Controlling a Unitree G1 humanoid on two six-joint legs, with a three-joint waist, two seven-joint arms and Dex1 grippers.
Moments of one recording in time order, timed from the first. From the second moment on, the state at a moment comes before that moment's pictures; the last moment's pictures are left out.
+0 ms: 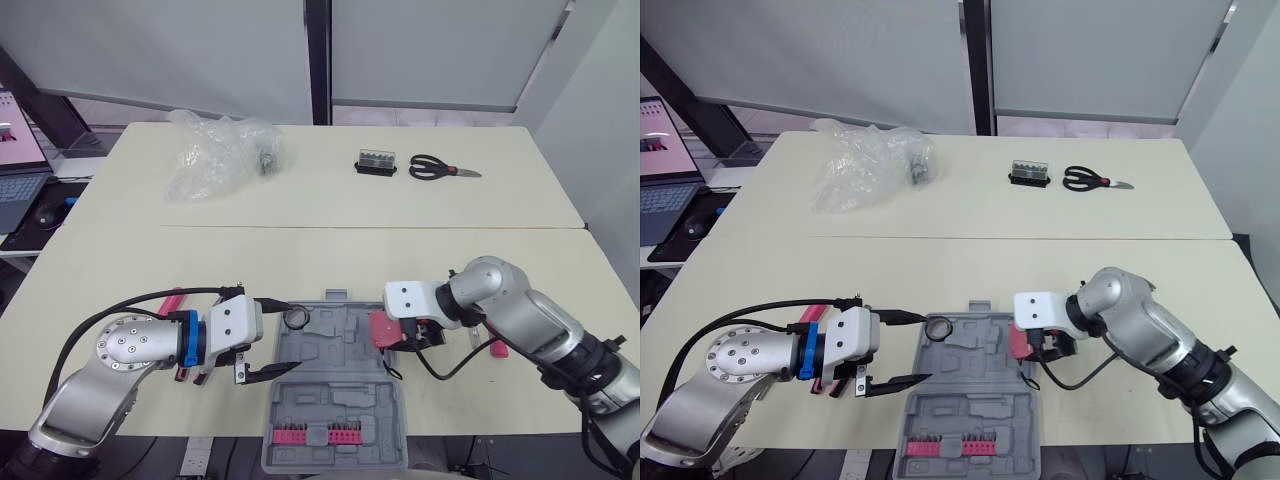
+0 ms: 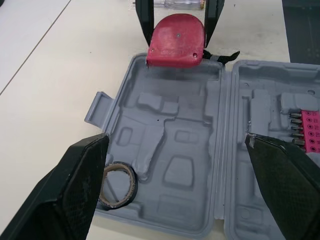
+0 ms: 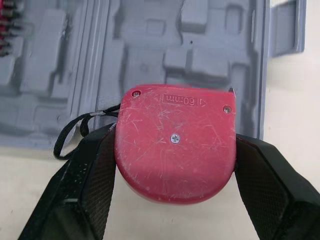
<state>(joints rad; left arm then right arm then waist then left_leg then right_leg) 0.03 0.87 -0.03 -0.47 -0.31 0.25 -1.05 -0.60 -0.72 0.59 -0.28 -0.12 0.64 1.26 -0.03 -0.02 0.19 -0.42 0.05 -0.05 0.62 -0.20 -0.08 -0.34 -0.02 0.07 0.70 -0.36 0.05</state>
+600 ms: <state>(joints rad) 0.04 0.84 -0.04 -0.47 -0.29 0.25 -1.03 -0.70 -0.61 0.66 -0.10 -0.18 0.63 1.24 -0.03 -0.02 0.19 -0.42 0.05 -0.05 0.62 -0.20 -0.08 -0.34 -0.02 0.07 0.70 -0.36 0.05</state>
